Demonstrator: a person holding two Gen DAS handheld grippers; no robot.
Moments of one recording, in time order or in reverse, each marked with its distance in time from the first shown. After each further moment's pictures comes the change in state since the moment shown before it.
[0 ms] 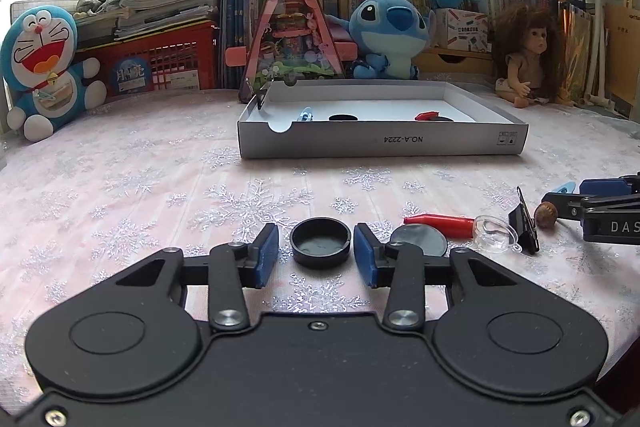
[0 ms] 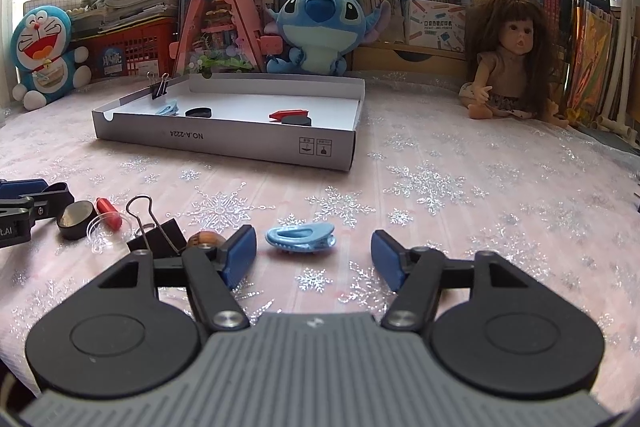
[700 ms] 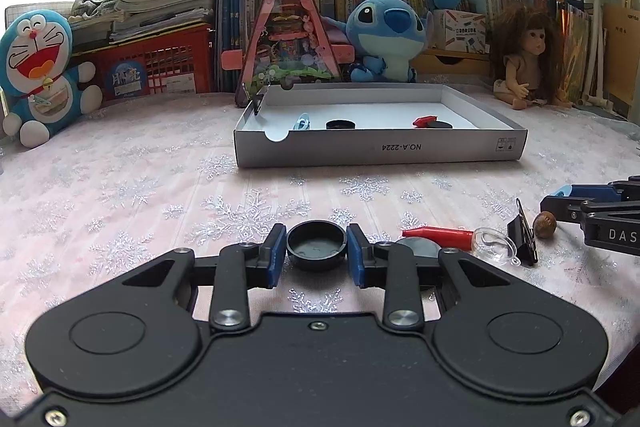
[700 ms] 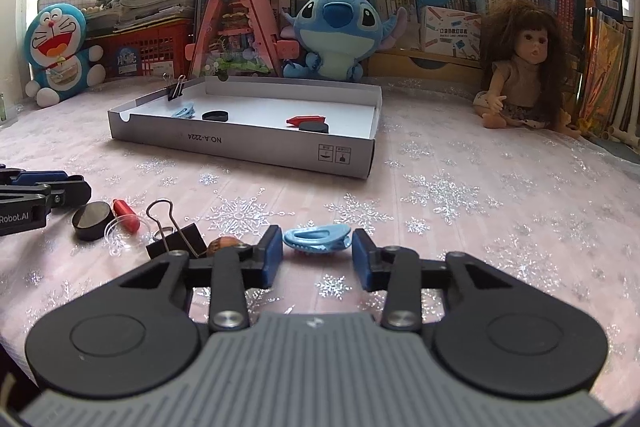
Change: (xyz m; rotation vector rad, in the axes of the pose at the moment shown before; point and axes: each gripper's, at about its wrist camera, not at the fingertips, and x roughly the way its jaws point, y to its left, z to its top) left arm 0.002 0.001 0.009 0.003 0.004 -0.006; right arm -0.002 0.005 0.003 -0.026 -0.015 0.033
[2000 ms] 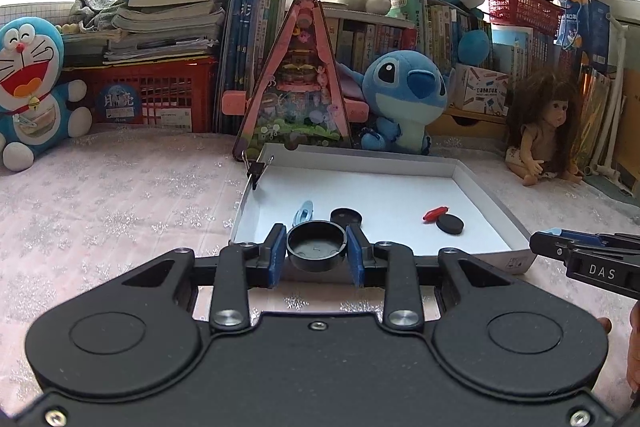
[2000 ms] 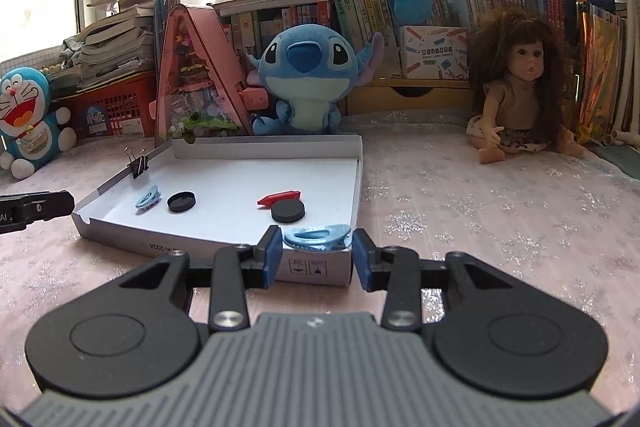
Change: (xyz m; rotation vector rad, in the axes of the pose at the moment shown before) left arm 0.038 0.019 0.095 -0.114 -0.033 -0.025; right arm 0.042 -0.027 0.072 0.125 -0.030 -0.010
